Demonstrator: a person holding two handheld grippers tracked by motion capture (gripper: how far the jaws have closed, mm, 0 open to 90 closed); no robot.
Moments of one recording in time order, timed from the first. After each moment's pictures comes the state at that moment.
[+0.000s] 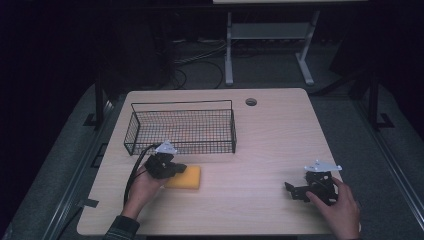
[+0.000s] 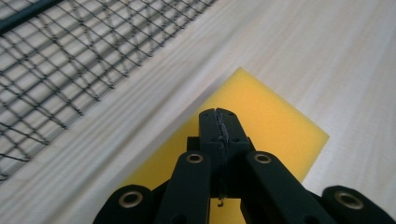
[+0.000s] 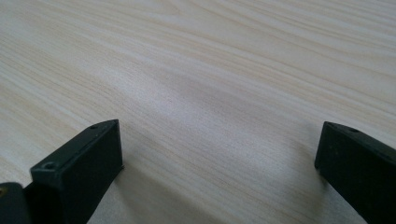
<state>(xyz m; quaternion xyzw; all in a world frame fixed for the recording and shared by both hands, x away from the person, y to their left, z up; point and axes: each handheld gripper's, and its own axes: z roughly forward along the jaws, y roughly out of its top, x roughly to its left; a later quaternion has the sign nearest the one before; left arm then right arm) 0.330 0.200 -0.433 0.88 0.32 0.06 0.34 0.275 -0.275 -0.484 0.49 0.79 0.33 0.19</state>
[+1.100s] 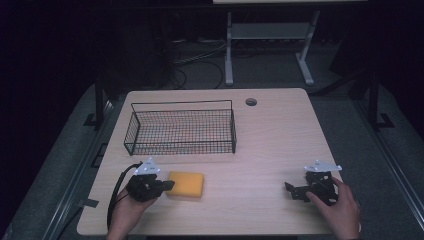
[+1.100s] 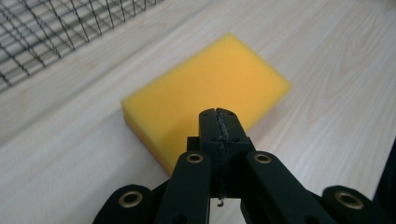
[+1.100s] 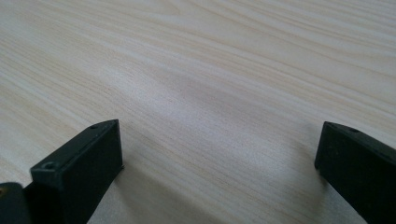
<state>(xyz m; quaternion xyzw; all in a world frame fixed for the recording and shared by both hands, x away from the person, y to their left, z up) 0.261 0.234 -0.423 0.86 0.35 0.07 0.37 0.275 -0.275 -0.484 0.49 0.79 0.33 0.19</state>
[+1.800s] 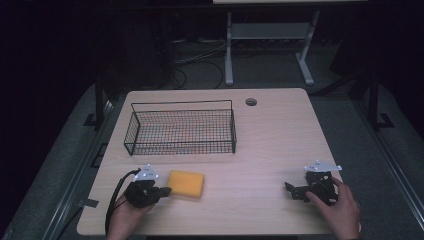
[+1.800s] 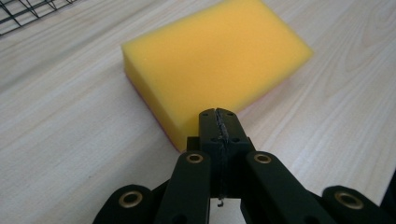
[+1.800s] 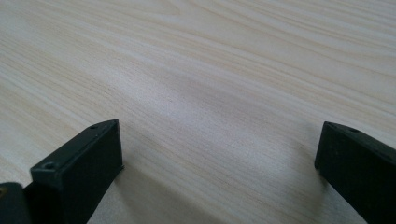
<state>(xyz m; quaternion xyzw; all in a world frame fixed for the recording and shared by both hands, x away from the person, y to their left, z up) 0.258 0.240 -0.440 0.86 0.37 0.06 0.35 0.275 -0.275 -0.484 0.49 0.79 0.33 0.19</state>
